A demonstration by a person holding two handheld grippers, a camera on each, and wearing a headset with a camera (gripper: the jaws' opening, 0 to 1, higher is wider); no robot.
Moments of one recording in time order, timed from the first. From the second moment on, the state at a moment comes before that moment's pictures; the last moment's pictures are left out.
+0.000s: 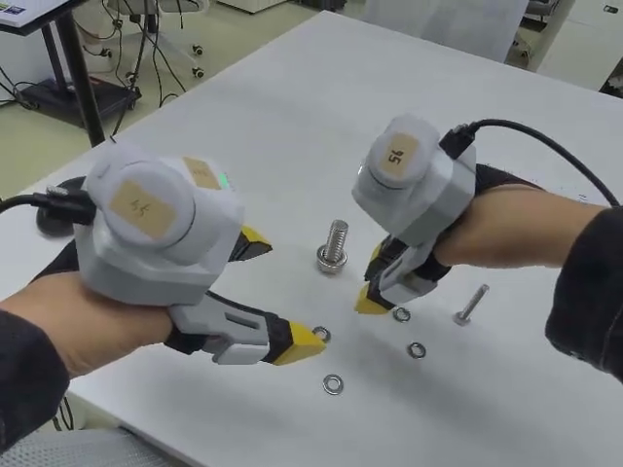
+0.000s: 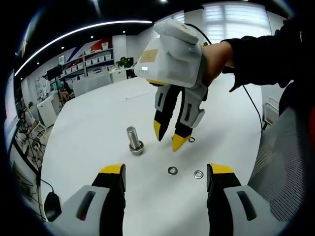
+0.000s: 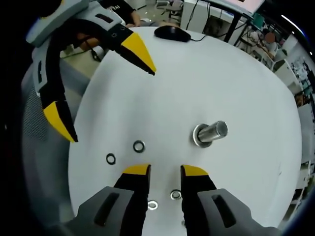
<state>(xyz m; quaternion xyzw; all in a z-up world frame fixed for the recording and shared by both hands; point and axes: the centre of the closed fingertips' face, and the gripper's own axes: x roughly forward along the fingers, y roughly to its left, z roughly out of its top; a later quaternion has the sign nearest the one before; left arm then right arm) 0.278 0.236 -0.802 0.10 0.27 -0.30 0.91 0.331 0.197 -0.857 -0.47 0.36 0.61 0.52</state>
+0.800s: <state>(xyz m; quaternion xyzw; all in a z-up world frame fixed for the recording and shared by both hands) 0.277 0.238 -0.802 0.10 0.27 -0.30 0.91 0.290 0.214 -0.880 -0.49 0.37 0.64 0.47</state>
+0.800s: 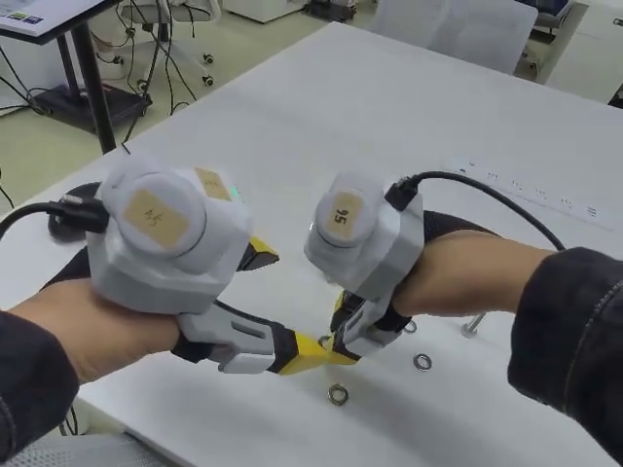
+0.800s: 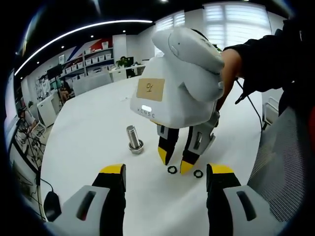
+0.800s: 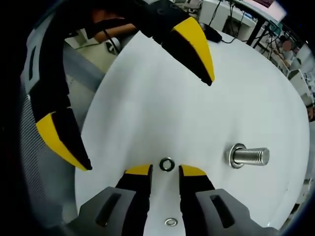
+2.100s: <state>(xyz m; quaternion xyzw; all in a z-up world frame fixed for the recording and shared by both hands) 0.275 0.236 -0.800 0.09 0.27 -0.30 0.91 0.288 0.214 -0.882 -0.50 0.35 0.64 0.46</state>
